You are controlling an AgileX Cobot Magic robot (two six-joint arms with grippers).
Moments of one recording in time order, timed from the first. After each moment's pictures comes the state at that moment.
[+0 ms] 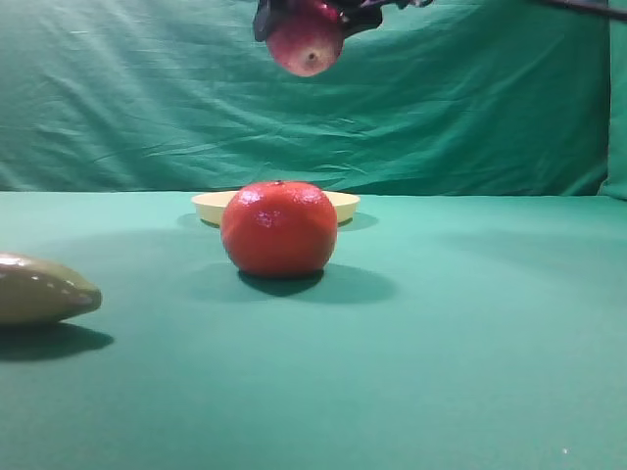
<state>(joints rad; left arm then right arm) 0.18 0.01 0.02 -0.62 0.37 0.53 0.56 2.09 -1.53 -0.12 -0.10 0.09</state>
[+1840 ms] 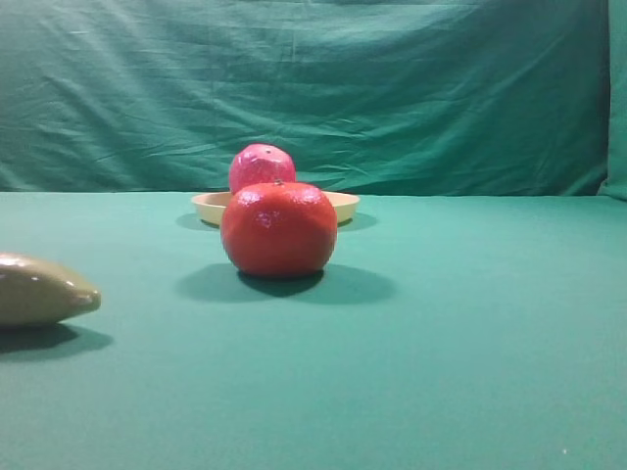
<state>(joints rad) 0.18 0.01 0.02 -0.62 0.37 0.53 0.56 0.96 -1.14 -0.15 0.79 0.15</state>
